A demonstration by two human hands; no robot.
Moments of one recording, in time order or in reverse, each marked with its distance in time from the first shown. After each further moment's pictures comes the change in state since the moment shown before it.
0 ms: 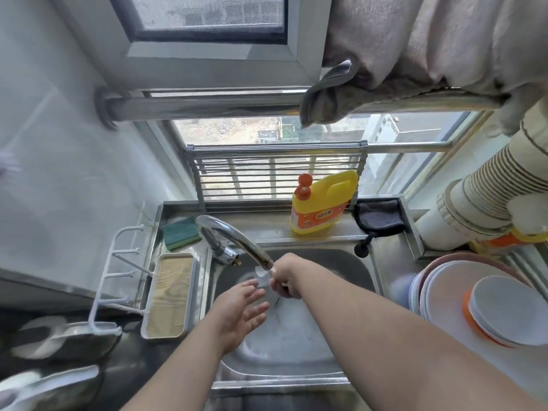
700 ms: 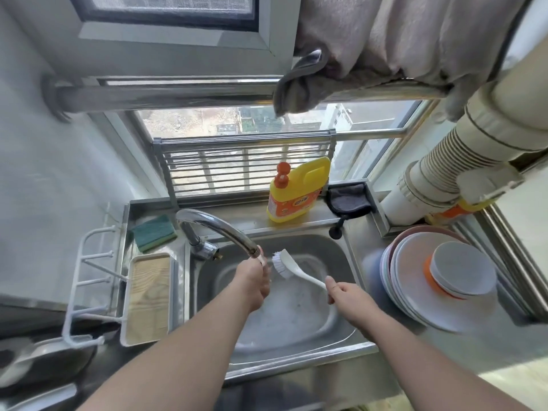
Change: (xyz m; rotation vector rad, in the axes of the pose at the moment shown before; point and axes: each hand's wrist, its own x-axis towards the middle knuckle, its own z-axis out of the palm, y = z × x) left_hand 0.043 0.009 0.063 0.049 -0.025 -0.103; right_hand -0.040 0.172 -0.066 -0.080 0.477 -0.248
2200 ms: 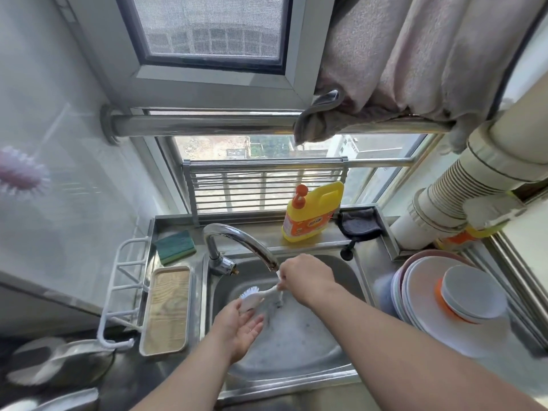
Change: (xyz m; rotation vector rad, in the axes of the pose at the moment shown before) left_hand -0.005 -0.036 -0.090 -0.357 -0.017 -0.084; right_hand -0.013 -0.158 0.041 -0.860 0.050 -0.513
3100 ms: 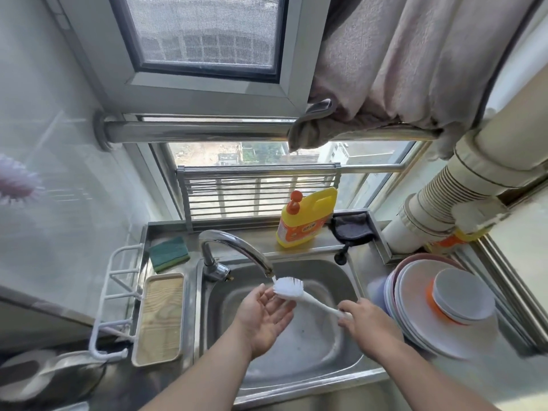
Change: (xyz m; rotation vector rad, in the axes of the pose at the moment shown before) left_hand -0.033 -0.007 0.058 0.004 -0.273 -0.062; right_hand -0.077 0.123 0.080 0.164 -0.014 0.325
